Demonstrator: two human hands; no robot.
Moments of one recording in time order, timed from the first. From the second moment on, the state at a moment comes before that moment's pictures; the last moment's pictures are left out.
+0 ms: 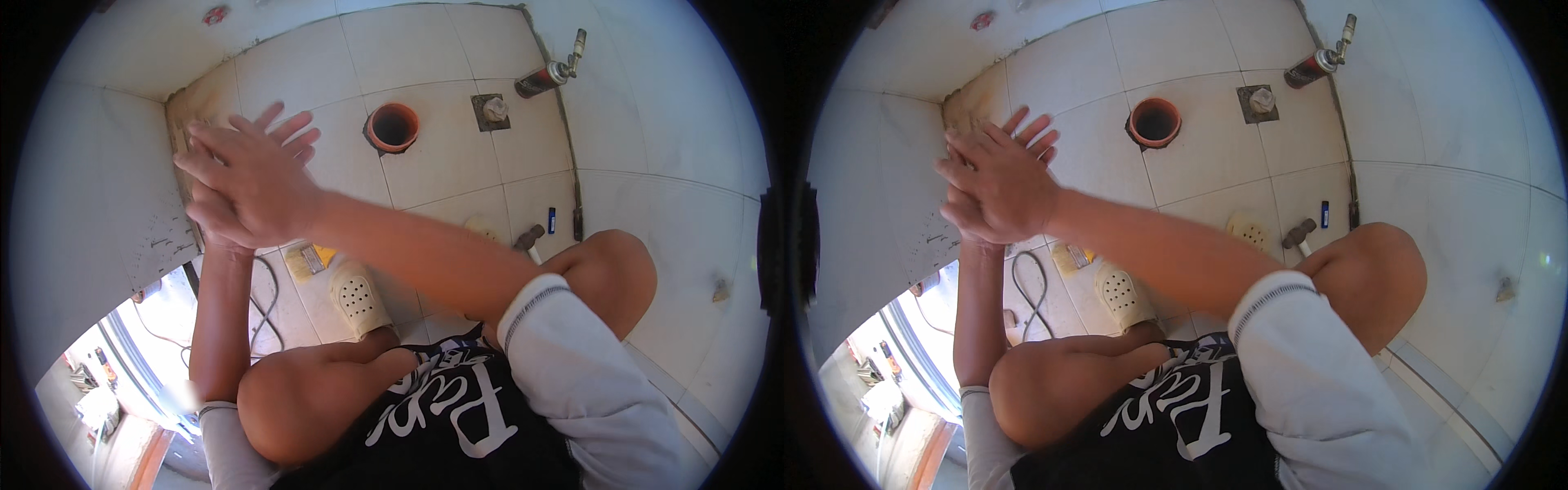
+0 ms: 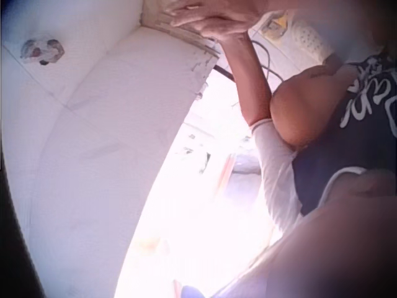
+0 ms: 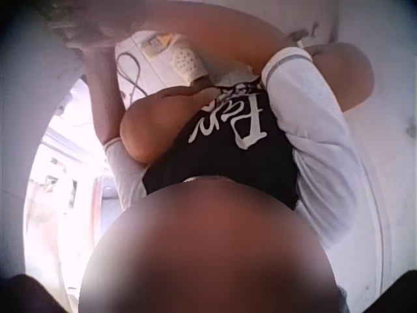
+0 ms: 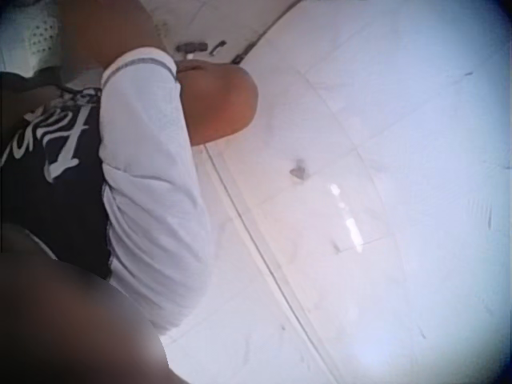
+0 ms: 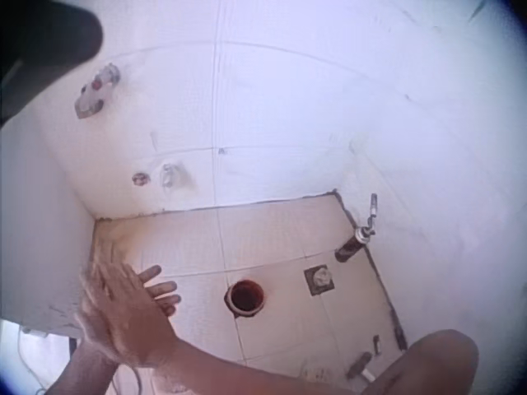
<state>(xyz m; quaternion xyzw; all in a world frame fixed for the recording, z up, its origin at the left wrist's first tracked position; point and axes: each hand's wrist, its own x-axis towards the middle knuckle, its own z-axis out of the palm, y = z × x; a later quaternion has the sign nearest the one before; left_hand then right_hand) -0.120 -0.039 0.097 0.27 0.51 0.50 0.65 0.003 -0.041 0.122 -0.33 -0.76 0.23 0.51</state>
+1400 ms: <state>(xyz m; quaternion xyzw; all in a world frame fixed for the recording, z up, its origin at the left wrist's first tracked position) -0.016 -0.142 0.294 0.82 0.41 -0.17 0.37 0.181 0.018 -0.114 -0.49 -0.86 0.08 0.07</state>
